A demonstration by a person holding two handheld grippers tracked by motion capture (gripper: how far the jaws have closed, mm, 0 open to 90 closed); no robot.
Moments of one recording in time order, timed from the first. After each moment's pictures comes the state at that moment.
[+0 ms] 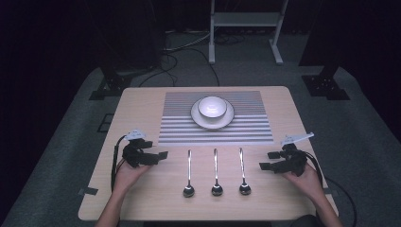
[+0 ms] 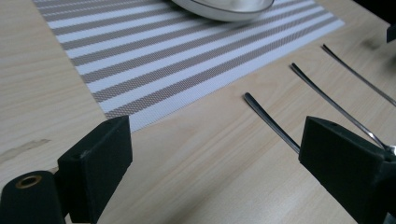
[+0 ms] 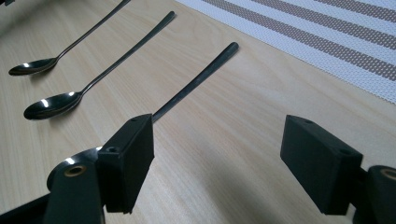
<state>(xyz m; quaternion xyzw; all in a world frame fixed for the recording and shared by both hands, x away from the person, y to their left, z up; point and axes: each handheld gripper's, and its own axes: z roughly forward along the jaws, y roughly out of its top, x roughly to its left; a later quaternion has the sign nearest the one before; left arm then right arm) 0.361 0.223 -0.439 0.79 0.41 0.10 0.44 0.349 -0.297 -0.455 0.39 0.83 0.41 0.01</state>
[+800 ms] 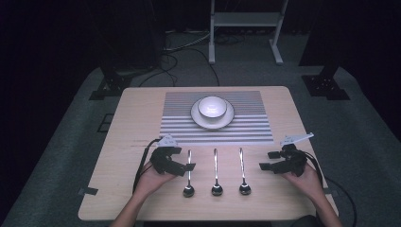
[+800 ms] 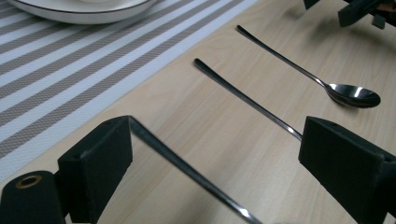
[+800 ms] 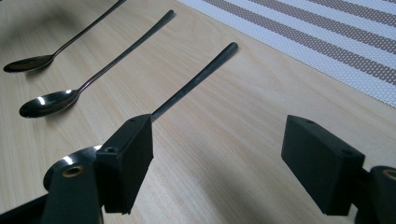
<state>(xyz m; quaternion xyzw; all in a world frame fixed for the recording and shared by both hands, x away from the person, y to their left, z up) 0.342 0.138 -0.433 0.84 0.31 0.06 0.44 0.347 -0.296 -0.454 0.38 0.83 0.41 0.02</state>
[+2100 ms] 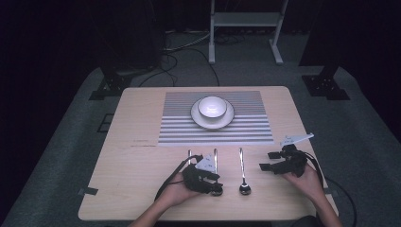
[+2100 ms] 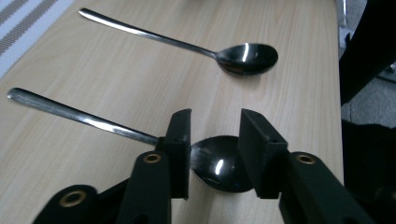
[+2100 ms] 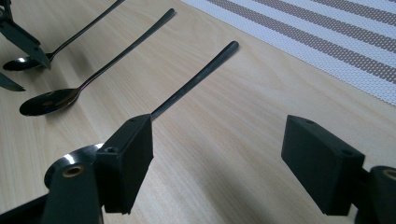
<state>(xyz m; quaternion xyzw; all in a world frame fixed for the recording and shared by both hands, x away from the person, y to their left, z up) 0.300 0.047 -0.444 0.92 0.14 0.01 0.38 0.346 -0.296 -0.453 0.38 0.83 0.41 0.02</state>
